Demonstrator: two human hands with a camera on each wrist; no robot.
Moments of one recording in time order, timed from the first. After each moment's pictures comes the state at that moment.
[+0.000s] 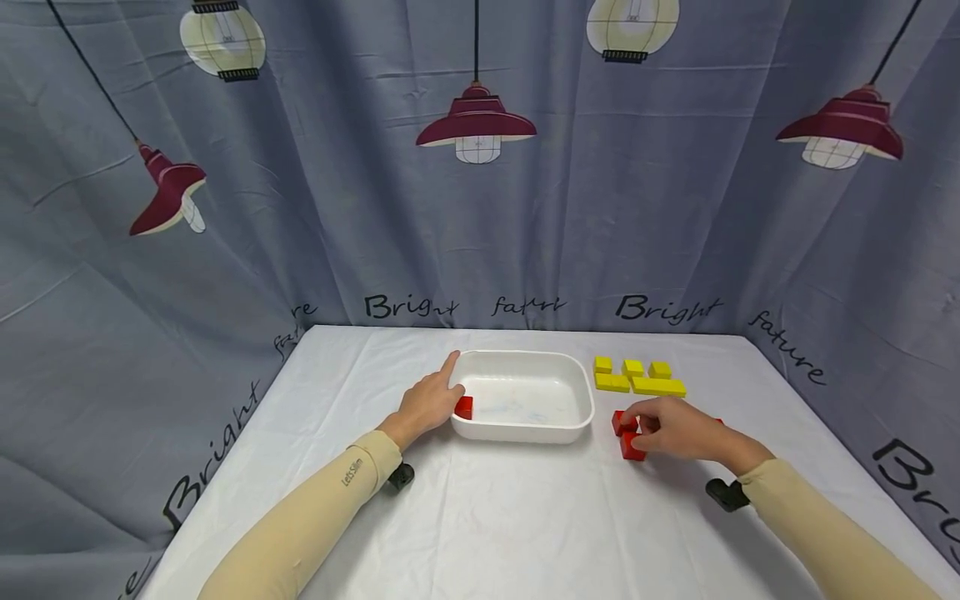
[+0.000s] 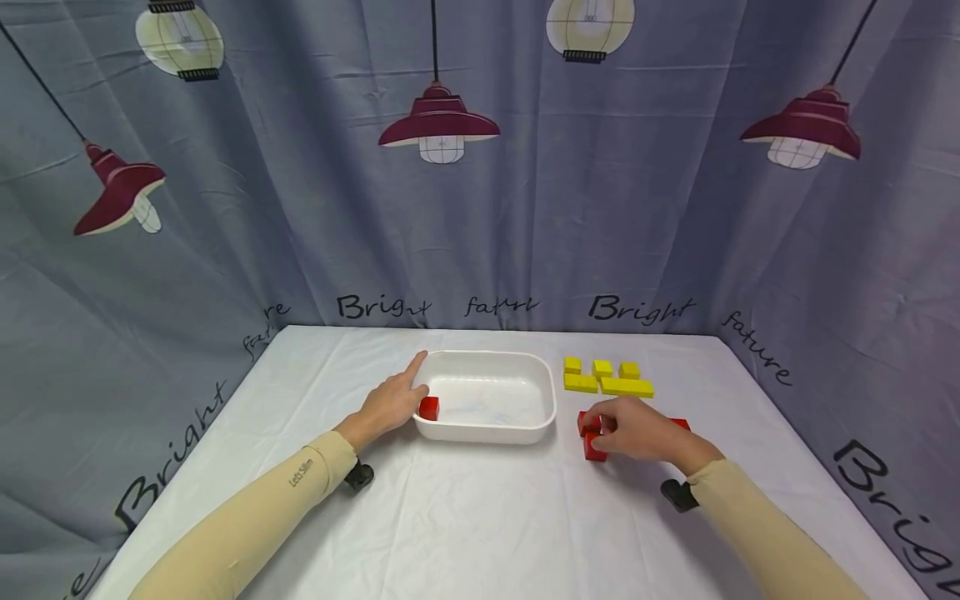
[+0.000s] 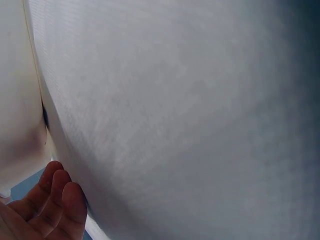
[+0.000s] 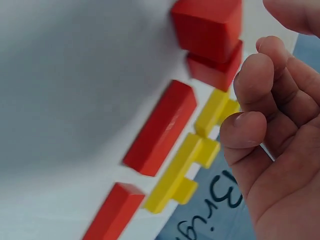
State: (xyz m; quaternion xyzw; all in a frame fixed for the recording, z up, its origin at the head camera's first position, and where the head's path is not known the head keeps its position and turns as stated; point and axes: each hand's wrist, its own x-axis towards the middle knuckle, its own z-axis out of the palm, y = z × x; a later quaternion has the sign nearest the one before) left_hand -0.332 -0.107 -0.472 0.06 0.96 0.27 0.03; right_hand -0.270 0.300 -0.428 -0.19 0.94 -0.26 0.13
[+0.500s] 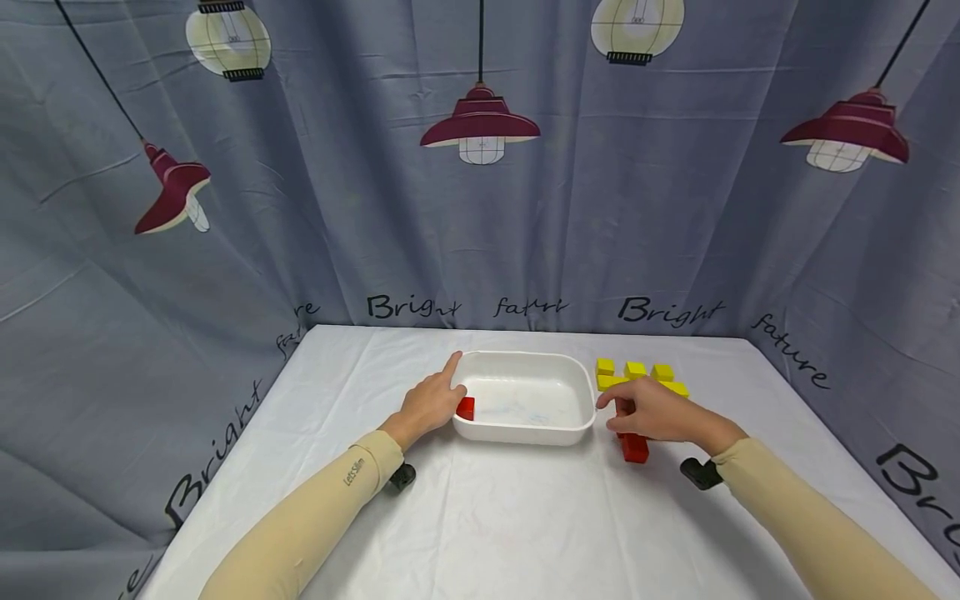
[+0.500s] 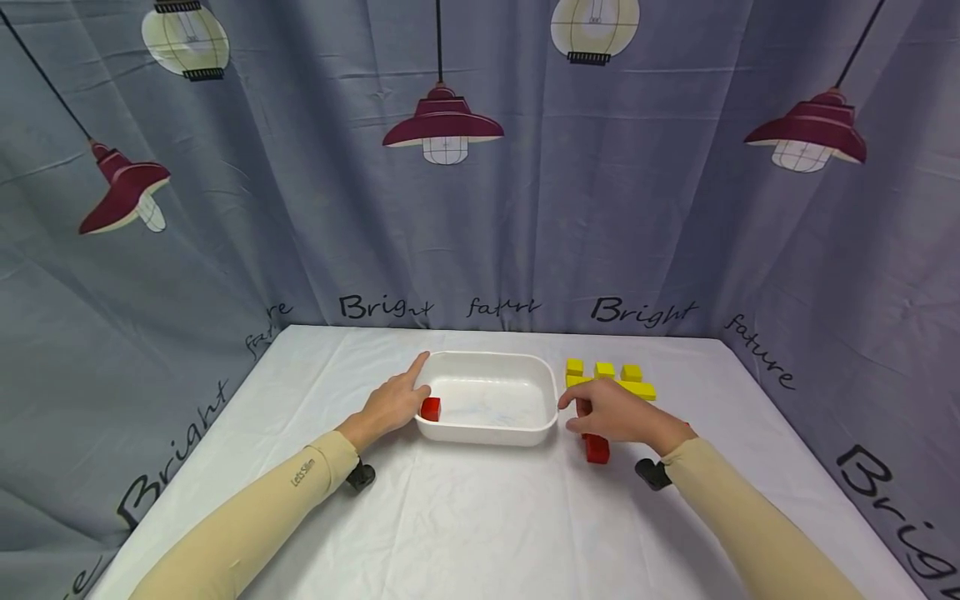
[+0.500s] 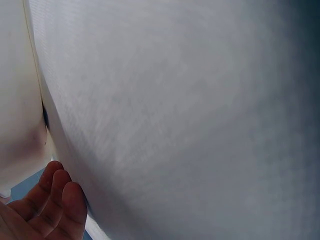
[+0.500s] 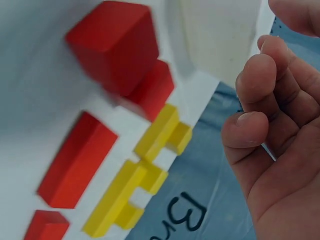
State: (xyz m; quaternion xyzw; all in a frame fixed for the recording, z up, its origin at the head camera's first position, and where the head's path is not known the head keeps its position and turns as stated) left_hand -0.332 -0.108 -0.472 0.07 0.96 0.27 0.03; right_hand -0.283 0.263 -0.399 -0.24 0.94 -0.24 0.10
